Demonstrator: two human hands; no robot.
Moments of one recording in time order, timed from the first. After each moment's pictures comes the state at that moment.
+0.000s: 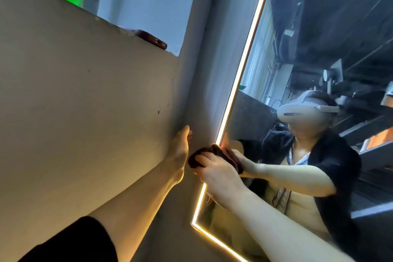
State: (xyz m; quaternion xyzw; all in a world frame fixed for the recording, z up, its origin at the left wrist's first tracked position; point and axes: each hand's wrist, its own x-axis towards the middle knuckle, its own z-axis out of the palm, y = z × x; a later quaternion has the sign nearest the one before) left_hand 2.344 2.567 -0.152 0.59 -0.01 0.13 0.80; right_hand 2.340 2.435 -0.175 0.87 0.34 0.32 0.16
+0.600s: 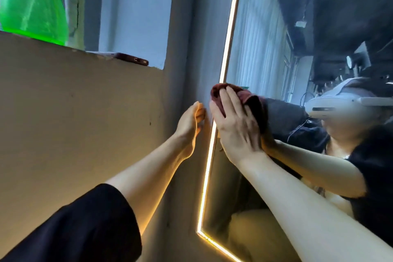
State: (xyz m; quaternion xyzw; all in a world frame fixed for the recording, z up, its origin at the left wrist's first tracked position) left_hand 2.347 2.535 -0.079 0.61 -0.10 0.21 0.75; right_hand 2.353 2.411 -0.078 0.76 0.24 0.61 0.04
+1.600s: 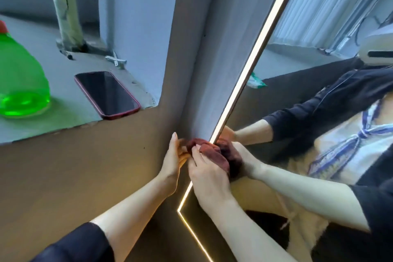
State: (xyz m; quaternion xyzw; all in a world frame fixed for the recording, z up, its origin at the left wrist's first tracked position) left_hand 2.339 2.529 -0.003 0.53 0.18 0.11 0.82; right_hand 2.338 2.421 0.010 0.90 0.37 0.22 0.08
